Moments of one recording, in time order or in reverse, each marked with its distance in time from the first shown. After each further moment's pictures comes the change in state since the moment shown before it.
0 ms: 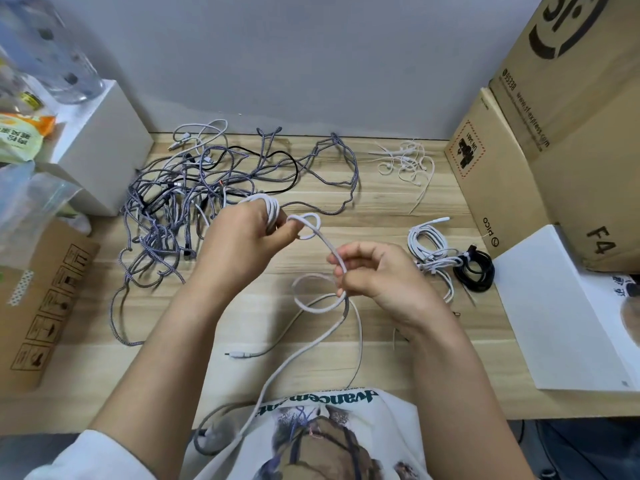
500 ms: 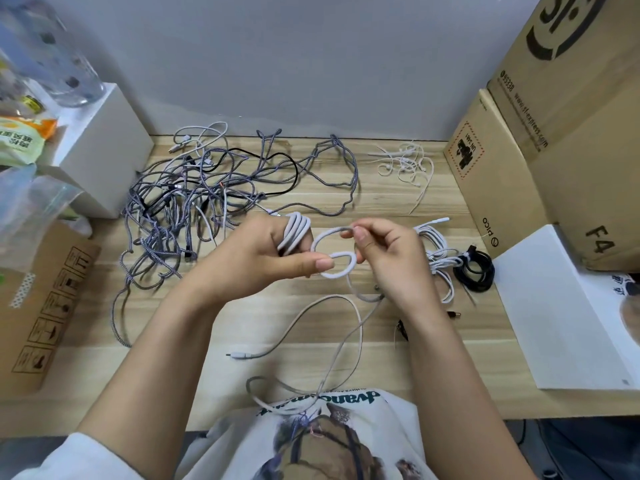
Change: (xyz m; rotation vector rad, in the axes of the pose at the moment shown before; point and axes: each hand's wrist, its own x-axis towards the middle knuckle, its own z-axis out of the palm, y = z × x) left_hand -0.013 0.016 -0.013 -0.572 -0.391 0.132; right_hand 0.018 0.009 -0.007 -0.232 0.298 -0.310
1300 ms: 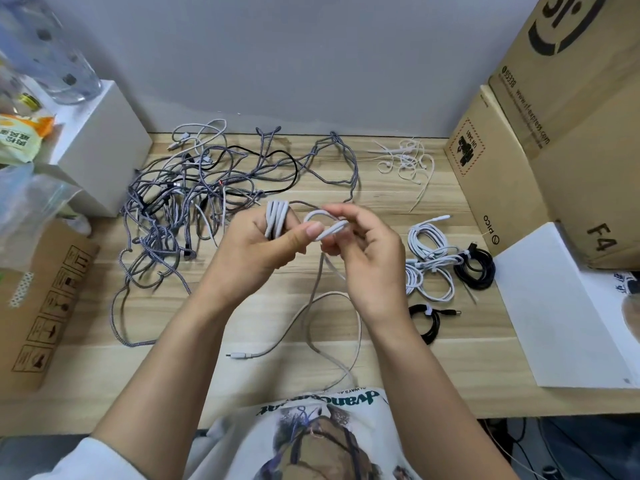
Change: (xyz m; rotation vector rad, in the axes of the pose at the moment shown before) left_hand 0.005 -0.011 0.012 -0.241 0.328 -0.019; right_hand -0.012 -0.011 0.031 0.233 0.092 -0.093
